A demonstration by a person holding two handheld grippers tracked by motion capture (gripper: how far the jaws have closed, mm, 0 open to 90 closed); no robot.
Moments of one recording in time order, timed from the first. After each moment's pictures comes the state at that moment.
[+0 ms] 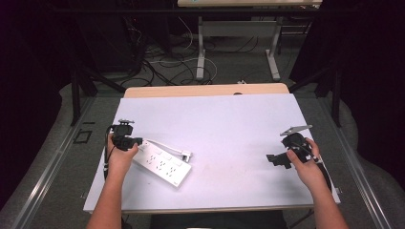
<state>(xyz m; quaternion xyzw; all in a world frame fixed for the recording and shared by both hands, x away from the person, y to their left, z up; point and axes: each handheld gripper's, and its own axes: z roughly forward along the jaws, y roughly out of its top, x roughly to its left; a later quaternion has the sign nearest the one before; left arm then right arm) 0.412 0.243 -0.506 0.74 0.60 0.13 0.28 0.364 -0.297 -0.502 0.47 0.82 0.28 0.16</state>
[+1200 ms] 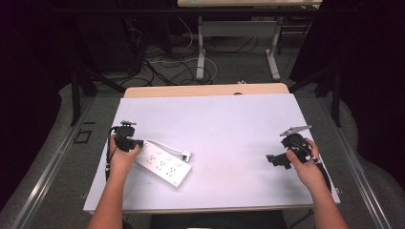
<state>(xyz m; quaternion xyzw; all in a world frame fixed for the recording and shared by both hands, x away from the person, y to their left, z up) 0.416 0.243 -0.516 0.74 0.61 0.12 0.26 0.365 -0.297 -0.504 0.47 0.82 0.28 0.16</state>
